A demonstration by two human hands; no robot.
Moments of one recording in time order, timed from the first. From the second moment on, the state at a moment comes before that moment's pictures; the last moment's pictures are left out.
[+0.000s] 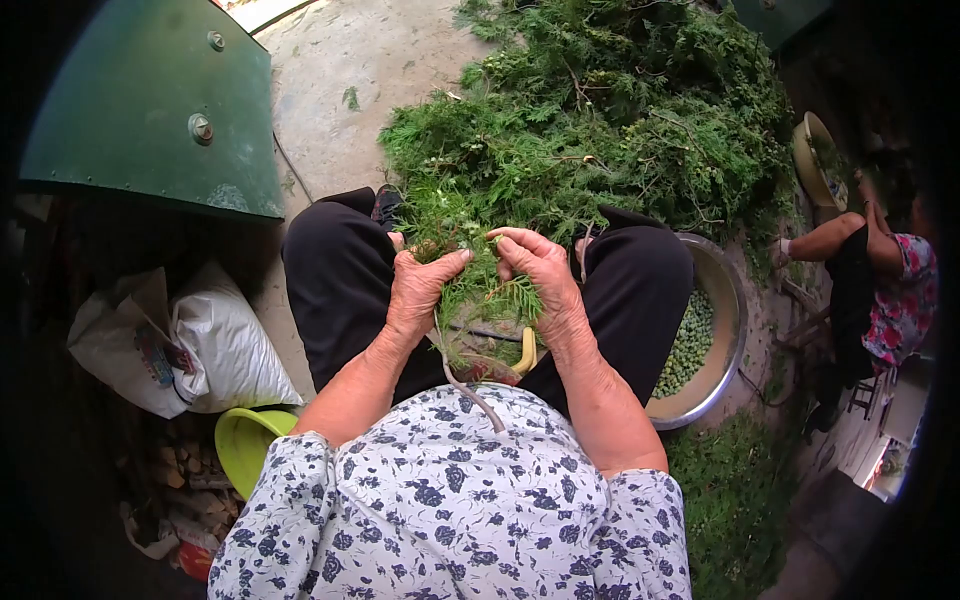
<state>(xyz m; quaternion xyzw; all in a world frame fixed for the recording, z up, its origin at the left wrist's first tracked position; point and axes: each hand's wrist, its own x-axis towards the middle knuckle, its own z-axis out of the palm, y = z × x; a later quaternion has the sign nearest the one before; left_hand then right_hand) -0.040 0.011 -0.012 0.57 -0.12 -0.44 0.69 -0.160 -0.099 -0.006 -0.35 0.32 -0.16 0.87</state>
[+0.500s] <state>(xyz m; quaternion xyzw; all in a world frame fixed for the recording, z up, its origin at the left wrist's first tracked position) -0.038 0.009 -0.014 0.50 -0.10 -0.48 0.71 -0.155 -0.090 -0.016 -0.25 0.30 -0.14 0.91</state>
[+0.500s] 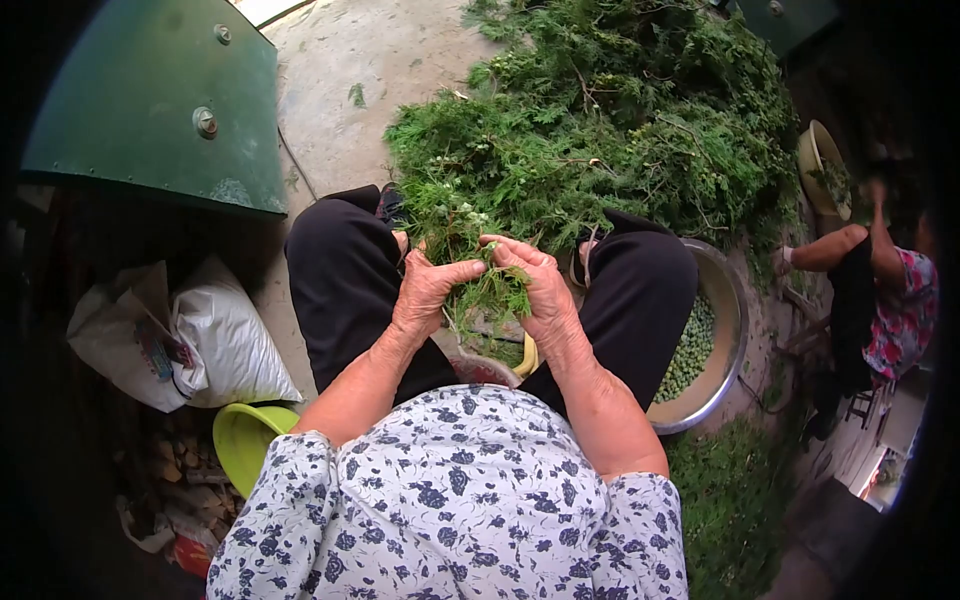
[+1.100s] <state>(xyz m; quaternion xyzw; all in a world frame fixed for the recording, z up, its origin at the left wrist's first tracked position) -0.039 0.011 -0.009 0.51 -0.10 -0.46 0.72 -0.155 -0.103 -0.004 -0.28 0.30 -0.24 0.88</state>
